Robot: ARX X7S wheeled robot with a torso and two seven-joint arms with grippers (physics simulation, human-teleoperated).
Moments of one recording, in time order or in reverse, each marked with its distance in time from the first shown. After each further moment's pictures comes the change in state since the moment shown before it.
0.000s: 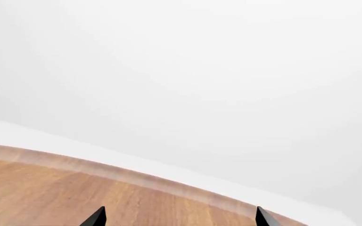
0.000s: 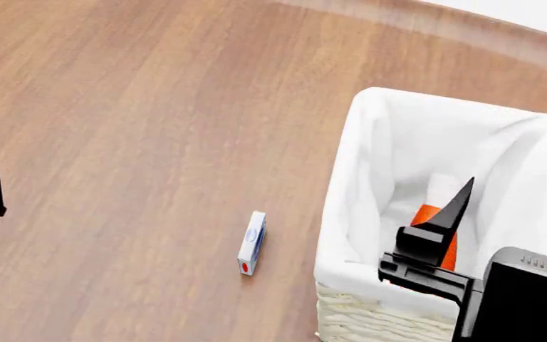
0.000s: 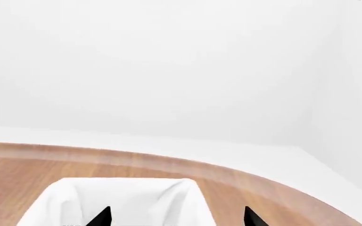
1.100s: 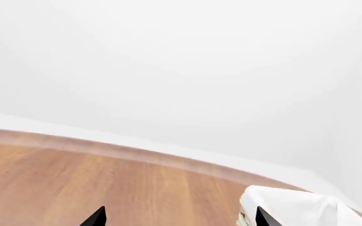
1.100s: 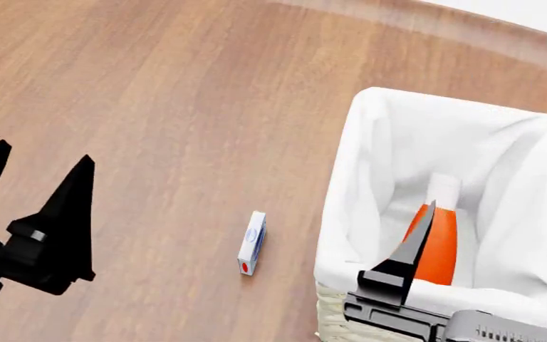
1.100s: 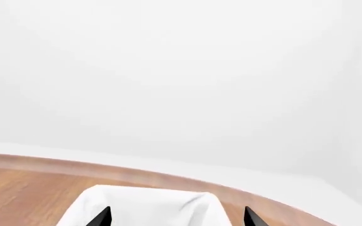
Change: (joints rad) left arm 0.041 0.086 0.162 0.031 0.148 -0.014 0.011; right arm -0.177 0.115 -0.123 0.021 0.092 -0.292 0.144
